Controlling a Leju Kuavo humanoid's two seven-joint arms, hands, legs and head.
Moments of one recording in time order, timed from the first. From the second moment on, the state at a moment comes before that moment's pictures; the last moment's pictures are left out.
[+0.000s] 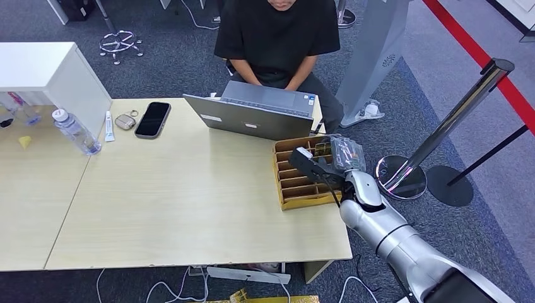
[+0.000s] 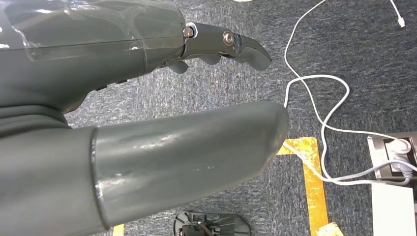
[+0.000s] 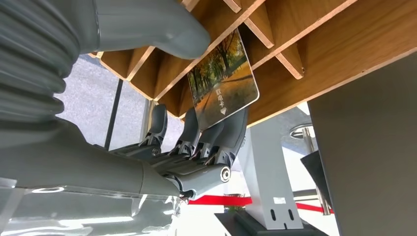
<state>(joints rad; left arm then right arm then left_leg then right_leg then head) -0.14 -0.02 -1.21 -0.25 1.05 0.63 -0.21 -0.64 -0.21 0.80 -0.97 0.66 -0.34 0.34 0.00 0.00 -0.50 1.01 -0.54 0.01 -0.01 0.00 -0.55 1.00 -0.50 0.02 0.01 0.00</state>
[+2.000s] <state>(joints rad) -0.13 -0.02 -1.21 -0.25 1.07 0.64 -0.23 -0.59 -0.30 0.72 -1.24 0.70 -0.56 0.38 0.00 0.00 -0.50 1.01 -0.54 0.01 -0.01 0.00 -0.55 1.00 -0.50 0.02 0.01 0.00</state>
